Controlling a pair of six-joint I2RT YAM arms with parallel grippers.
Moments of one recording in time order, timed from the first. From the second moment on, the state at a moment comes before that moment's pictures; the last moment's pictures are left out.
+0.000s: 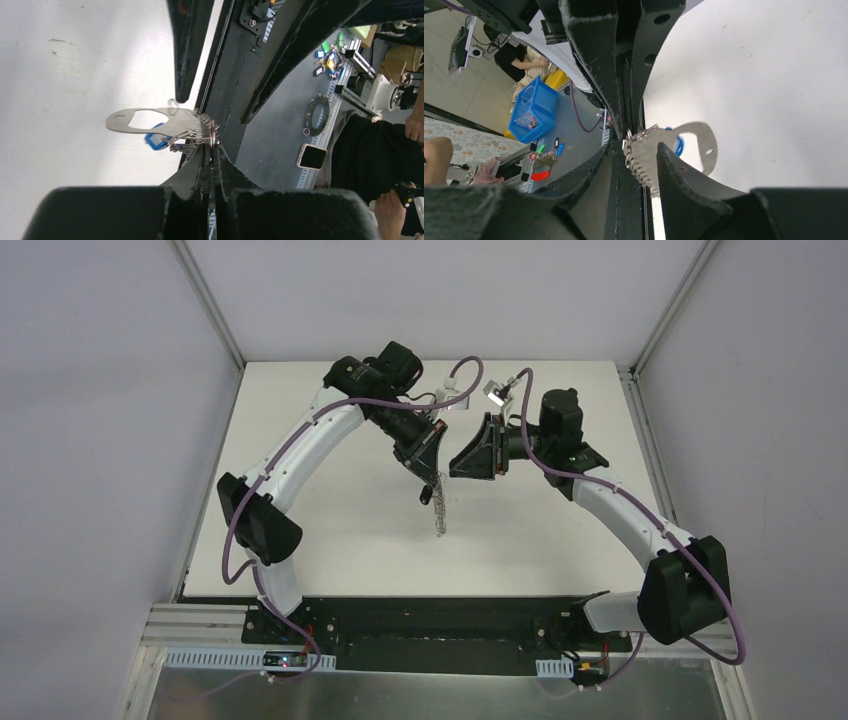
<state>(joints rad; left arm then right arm) -0.61 1.80 1.98 -1.34 0.82 0.20 0.42 1.35 1.00 0.16 -1.20 0.45</state>
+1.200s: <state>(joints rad) -0.61 1.84 2.01 -1.36 0.84 0.21 0.46 1.36 0.99 0.13 -1.16 0.46</state>
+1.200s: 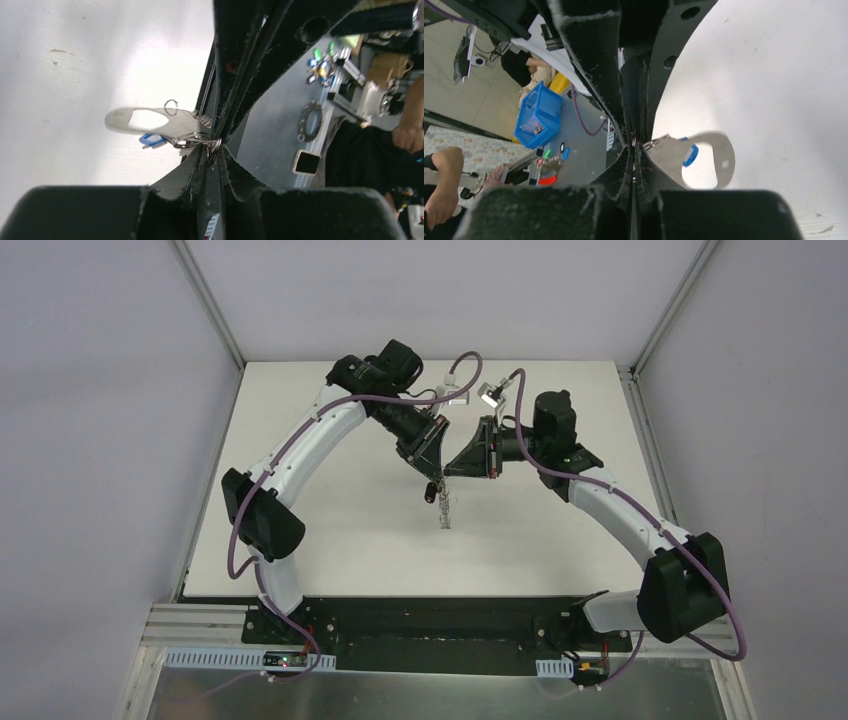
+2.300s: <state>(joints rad) -0.56 1.78 1.92 -1.26 0.91 0.14 0.38 1.37 0.95 0.31 -1.14 0.61</state>
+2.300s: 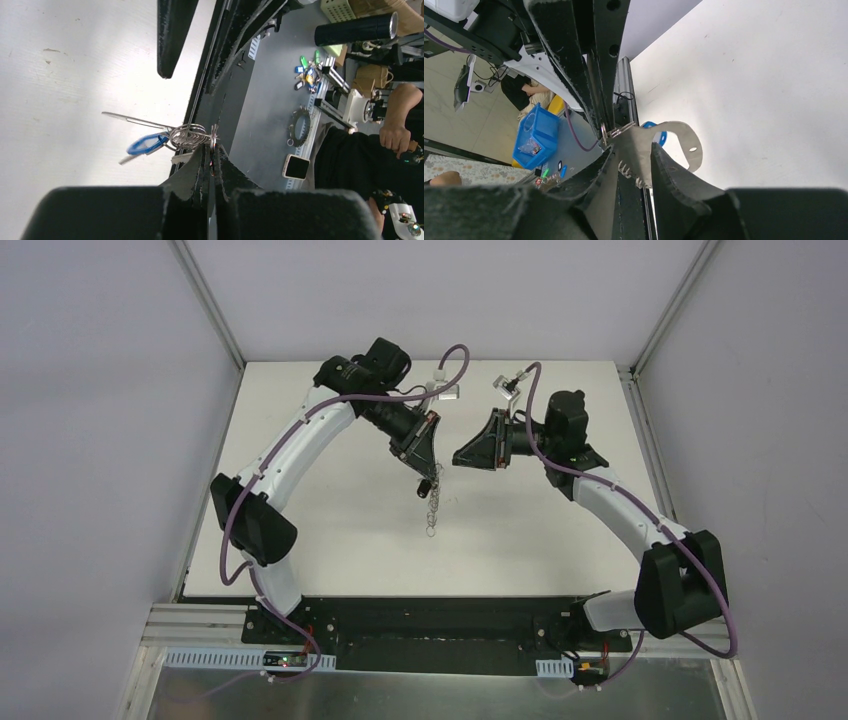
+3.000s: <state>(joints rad) -0.61 1.87 2.01 -1.40 0.86 0.21 0.45 1.37 0.99 0.19 -1.21 0.48</state>
